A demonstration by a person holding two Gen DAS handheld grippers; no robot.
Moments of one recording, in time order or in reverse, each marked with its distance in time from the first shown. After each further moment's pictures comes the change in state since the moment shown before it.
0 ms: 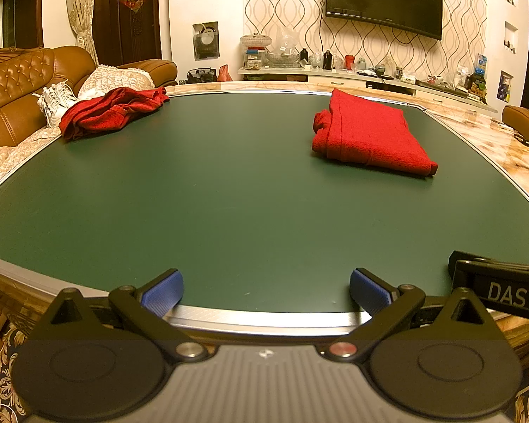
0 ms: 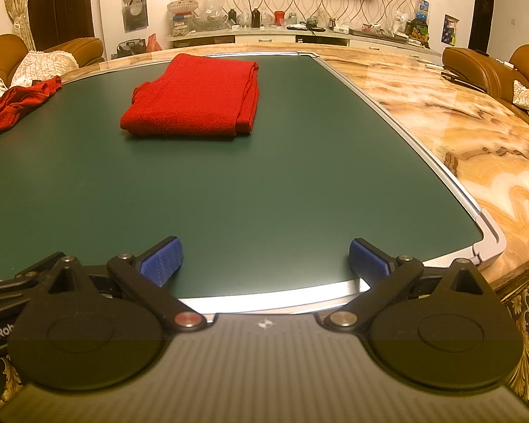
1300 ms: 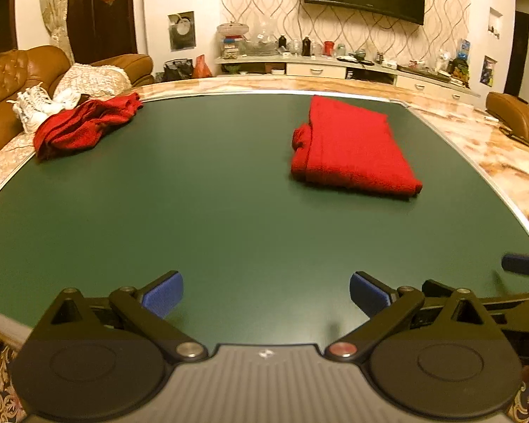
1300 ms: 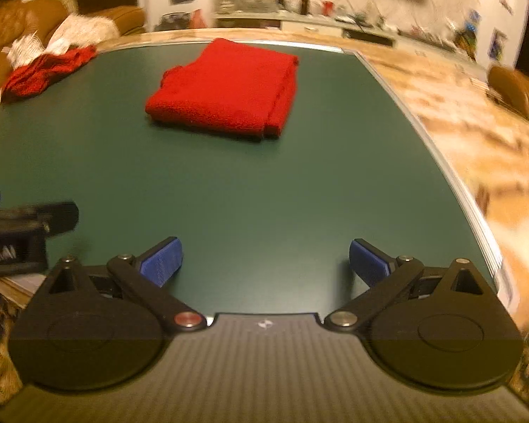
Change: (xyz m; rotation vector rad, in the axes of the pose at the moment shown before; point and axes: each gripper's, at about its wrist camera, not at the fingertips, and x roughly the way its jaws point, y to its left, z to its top) left arm 0.008 -0.004 0.055 0.049 0.063 -0.080; right arm 0.011 -0.001 0.026 -0.175 0.054 0.101
